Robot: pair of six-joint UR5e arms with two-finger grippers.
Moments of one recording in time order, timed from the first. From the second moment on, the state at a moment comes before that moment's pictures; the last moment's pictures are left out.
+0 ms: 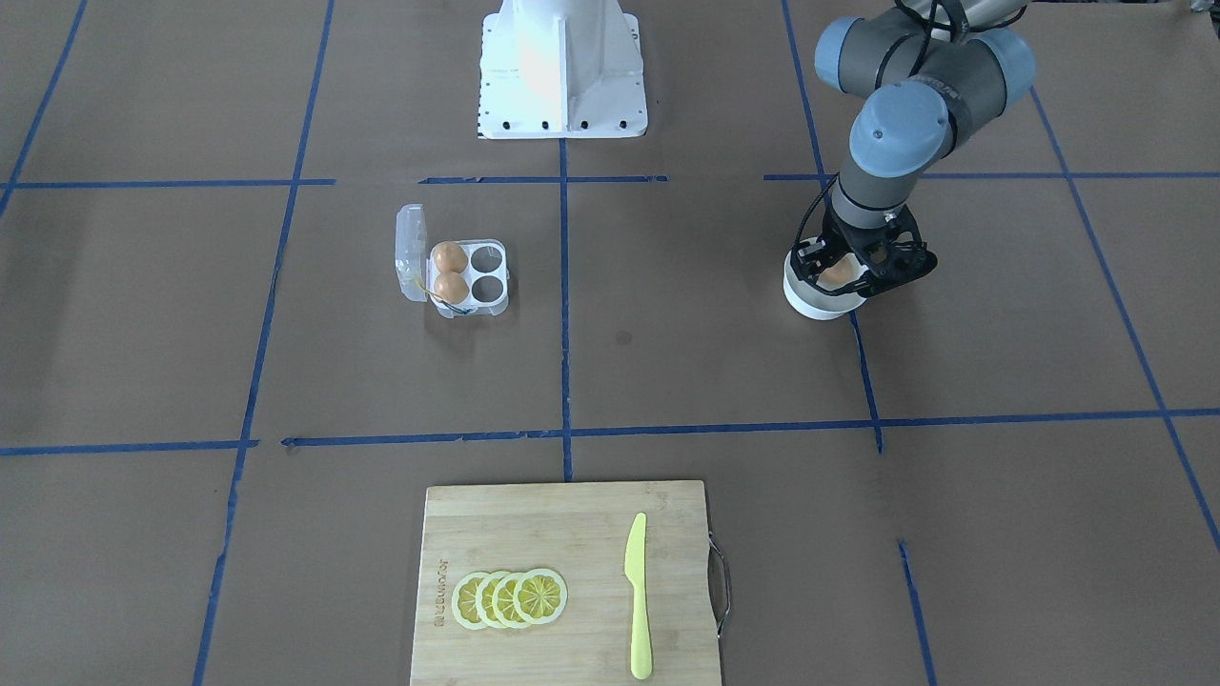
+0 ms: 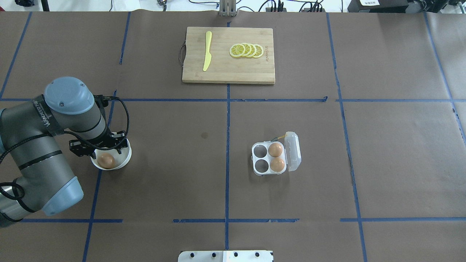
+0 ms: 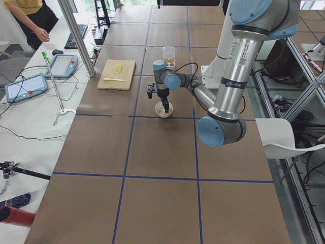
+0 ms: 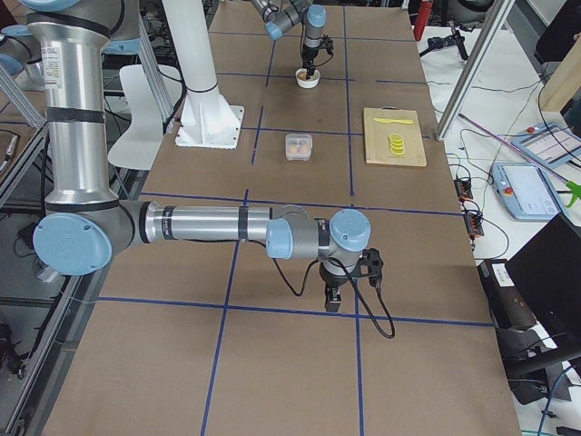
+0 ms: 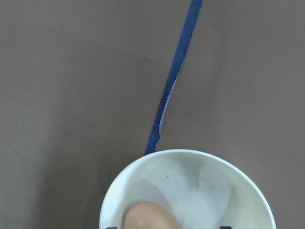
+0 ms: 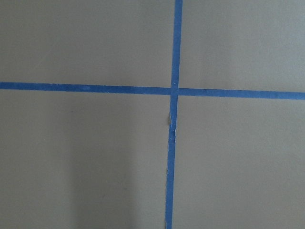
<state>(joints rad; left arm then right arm) -0.65 -1.86 -1.84 -1.47 -2.02 -1.27 1.49 -1.57 1.59 -1.56 2.35 0.05</state>
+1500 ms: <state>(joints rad) -0.62 -1.86 -1.81 -1.48 -2.02 -1.24 1.49 -1.59 1.59 -1.53 2.35 0.05</state>
